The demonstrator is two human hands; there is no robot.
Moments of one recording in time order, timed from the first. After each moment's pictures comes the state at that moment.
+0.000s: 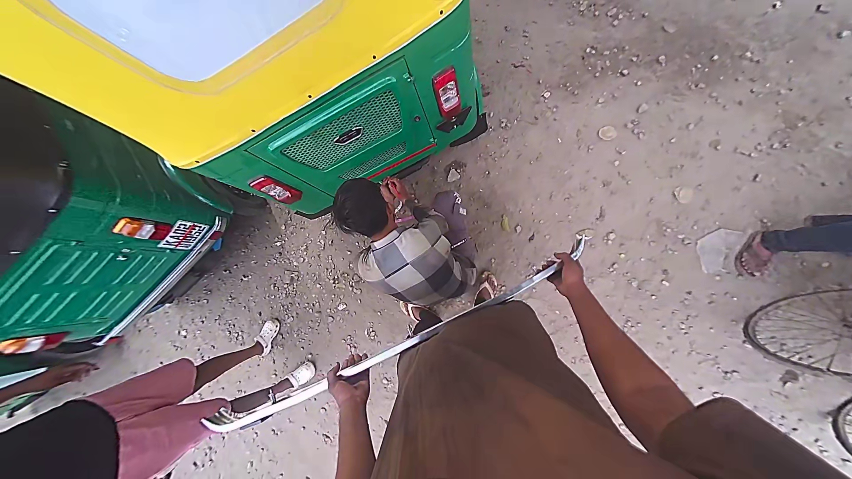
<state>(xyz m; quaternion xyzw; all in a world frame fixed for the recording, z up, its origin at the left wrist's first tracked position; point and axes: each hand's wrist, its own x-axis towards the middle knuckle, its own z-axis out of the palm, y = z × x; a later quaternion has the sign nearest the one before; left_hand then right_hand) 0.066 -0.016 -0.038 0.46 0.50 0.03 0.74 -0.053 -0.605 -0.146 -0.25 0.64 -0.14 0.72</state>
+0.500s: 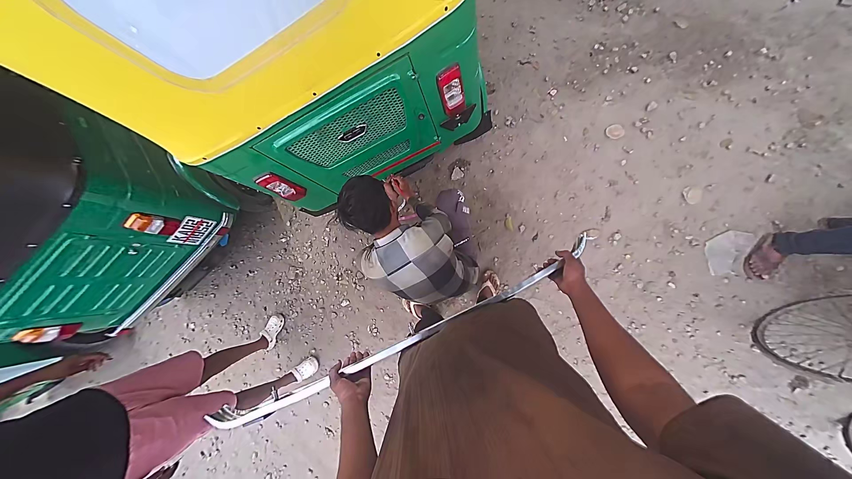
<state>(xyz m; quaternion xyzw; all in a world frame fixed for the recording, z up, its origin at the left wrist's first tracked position) 0.063 -0.019 -0.033 0.47 0.50 0.05 0.73 -0.049 -0.608 -0.154 -0.25 0.63 -0.13 0.72</state>
